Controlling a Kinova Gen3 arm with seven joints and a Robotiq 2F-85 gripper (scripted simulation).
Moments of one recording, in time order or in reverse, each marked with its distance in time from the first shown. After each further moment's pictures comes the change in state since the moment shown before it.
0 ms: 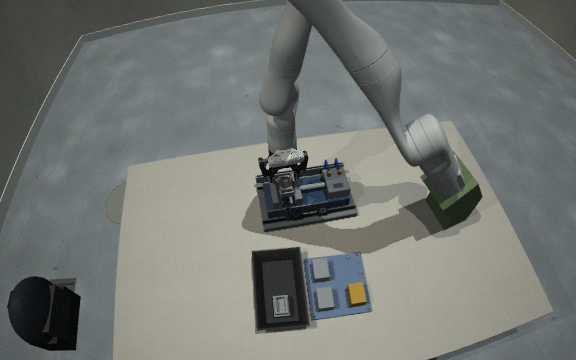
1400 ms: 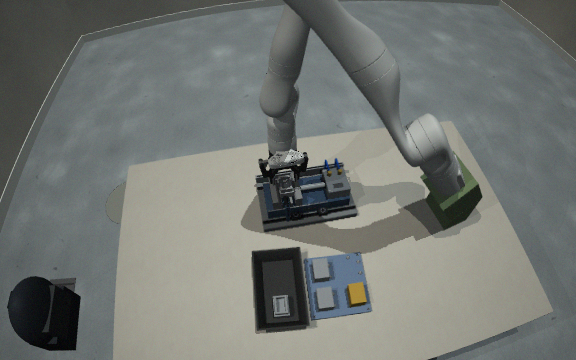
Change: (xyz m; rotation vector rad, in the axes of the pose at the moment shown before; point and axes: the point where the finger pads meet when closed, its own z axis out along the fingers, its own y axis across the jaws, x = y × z) arm -0.001 0.000 0.006 -0.001 -0.001 0.004
